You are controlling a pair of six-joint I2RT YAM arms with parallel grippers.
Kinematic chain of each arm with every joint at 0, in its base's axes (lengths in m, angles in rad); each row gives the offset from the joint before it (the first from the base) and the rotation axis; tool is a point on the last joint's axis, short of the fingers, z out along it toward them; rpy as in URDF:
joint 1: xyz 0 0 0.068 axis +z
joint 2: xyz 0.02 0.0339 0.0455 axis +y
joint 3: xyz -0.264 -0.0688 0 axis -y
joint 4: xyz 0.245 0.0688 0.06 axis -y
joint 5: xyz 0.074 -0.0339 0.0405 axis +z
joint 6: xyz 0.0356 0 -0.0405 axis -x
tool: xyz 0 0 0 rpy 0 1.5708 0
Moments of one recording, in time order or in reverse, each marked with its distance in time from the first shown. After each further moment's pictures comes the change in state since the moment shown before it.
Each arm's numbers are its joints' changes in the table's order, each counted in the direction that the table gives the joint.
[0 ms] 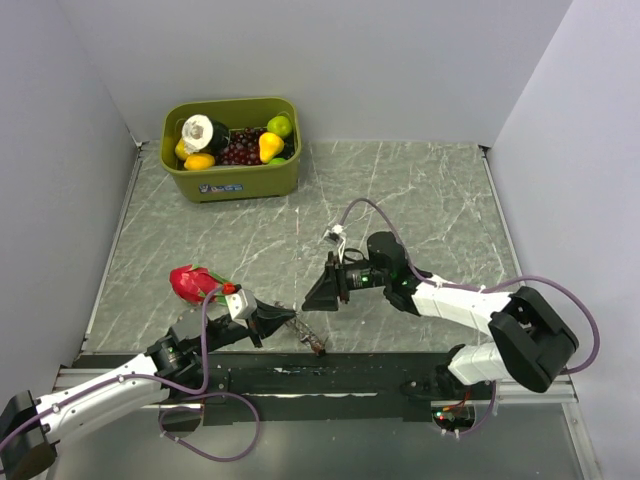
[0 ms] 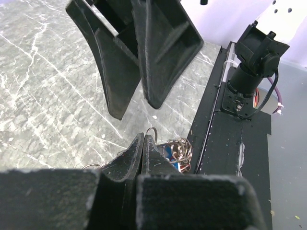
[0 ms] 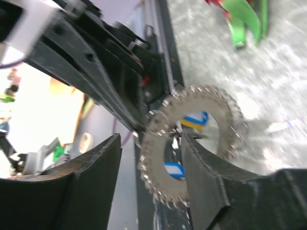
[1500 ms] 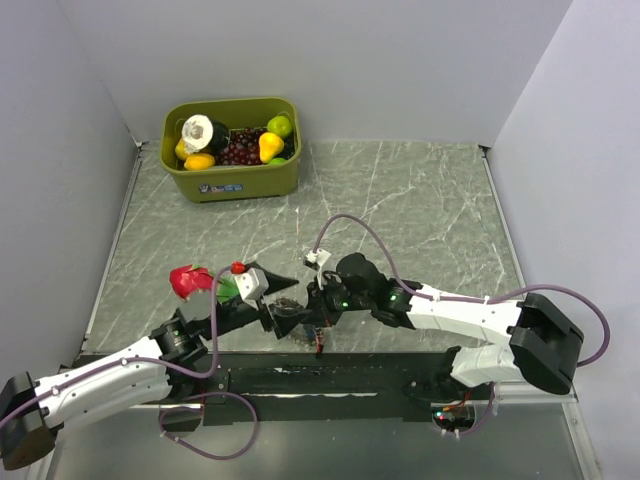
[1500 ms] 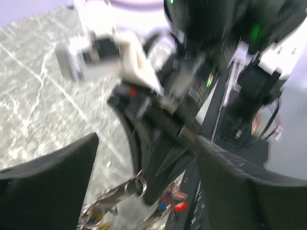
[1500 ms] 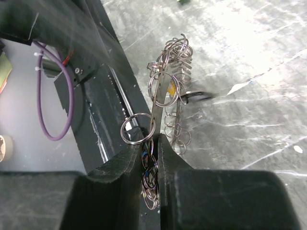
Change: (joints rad) left arm -0.014 0.199 0.205 -0.023 0.034 -0.014; right arm 0.272 -0.066 0.091 -0.469 -0.536 0.254
